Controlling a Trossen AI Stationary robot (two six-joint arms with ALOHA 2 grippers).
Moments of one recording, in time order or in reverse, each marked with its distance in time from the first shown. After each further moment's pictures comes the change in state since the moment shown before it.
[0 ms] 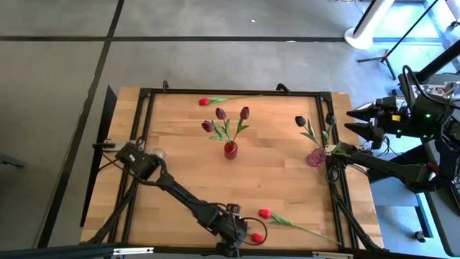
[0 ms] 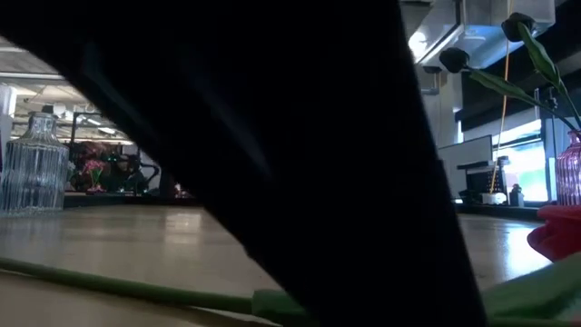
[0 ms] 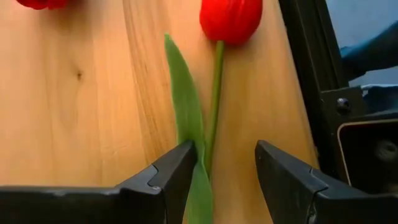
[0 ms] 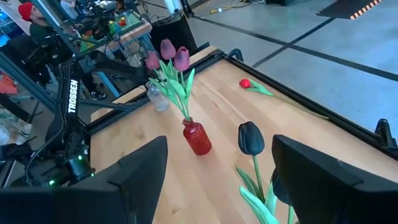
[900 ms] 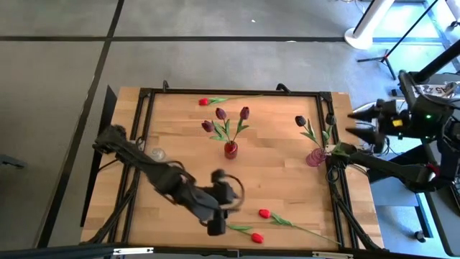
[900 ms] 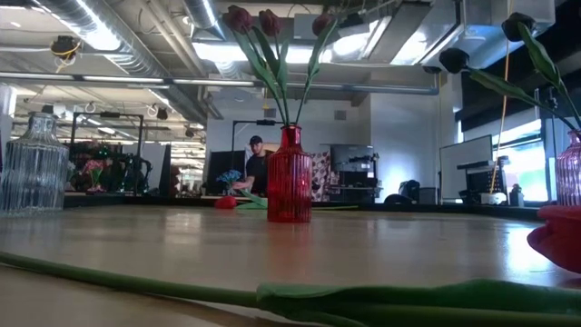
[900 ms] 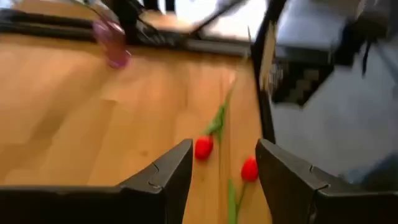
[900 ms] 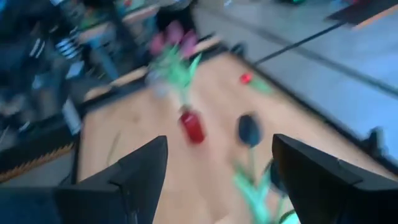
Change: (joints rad) left arm 0.014 -0.541 -0.002 -0.148 -0.295 -0.070; right arm 0.000 -0.004 0.014 -0.053 -0.029 -0.130
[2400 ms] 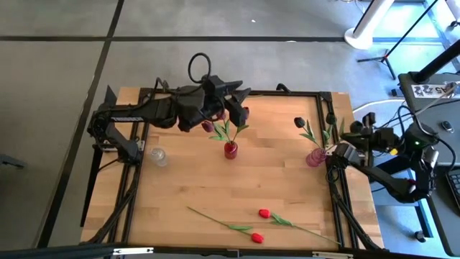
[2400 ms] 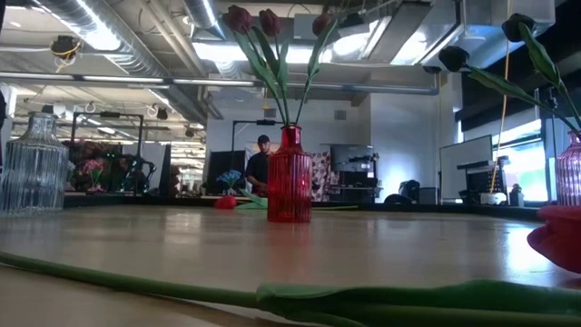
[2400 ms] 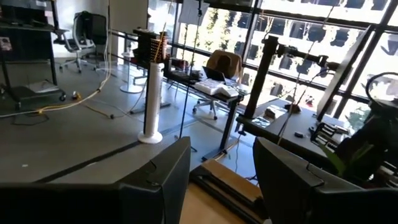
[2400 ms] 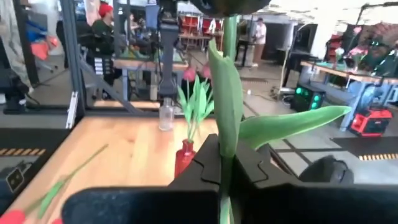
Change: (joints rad) left arm 0.515 -0.201 0.000 0.438 -0.291 0.224; right arm 0.000 -0.511 -0.552 0.410 -0.117 -0.258
